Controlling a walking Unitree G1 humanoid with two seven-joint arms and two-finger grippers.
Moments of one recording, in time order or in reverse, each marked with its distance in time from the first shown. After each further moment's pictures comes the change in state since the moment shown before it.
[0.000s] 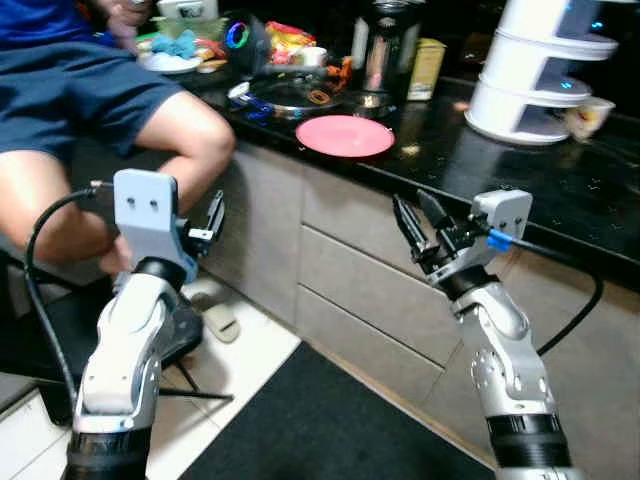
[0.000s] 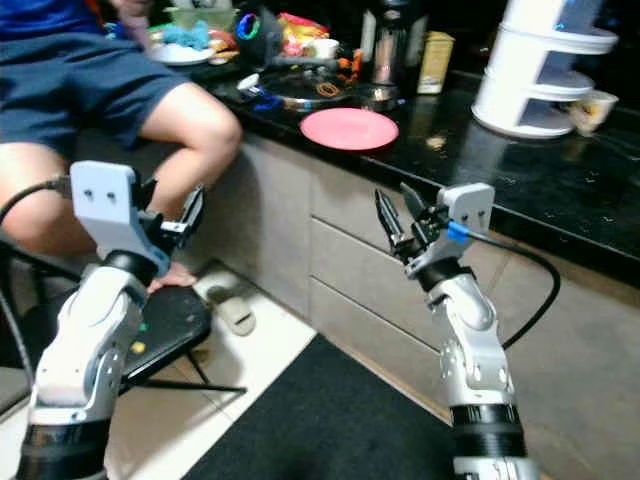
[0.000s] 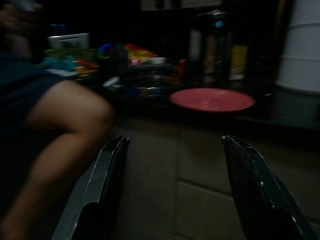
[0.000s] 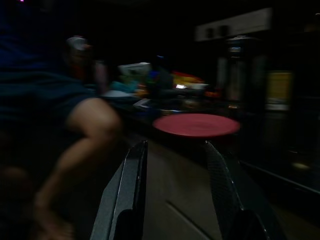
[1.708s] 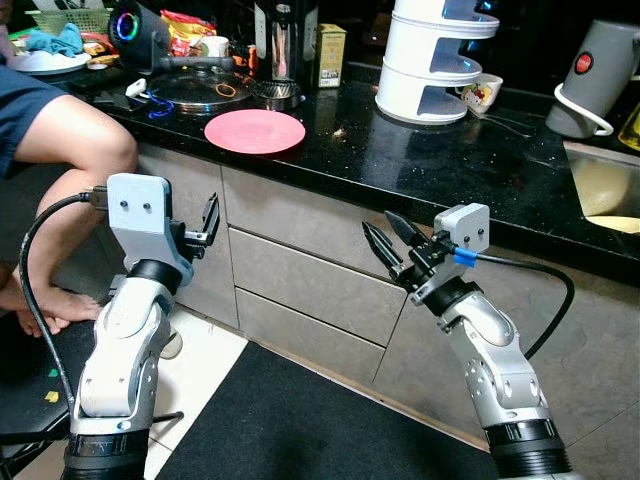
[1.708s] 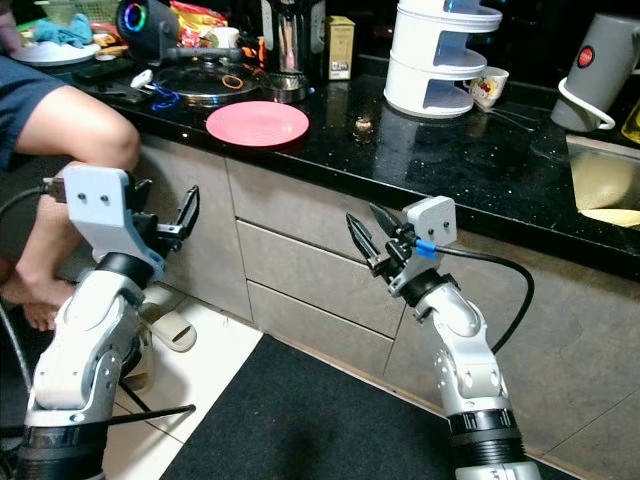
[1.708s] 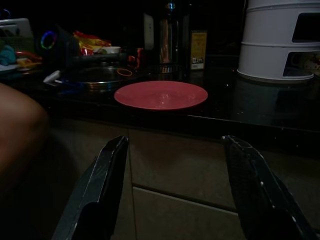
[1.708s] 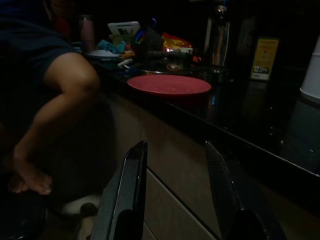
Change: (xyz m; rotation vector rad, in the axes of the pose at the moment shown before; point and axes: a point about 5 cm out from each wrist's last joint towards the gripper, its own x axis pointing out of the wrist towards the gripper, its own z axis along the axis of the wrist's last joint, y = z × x) left arm -0.003 0.006 -0.005 0.006 0.011 0.022; right arm -0.003 0.018 -0.017 -0.060 0.112 0.174
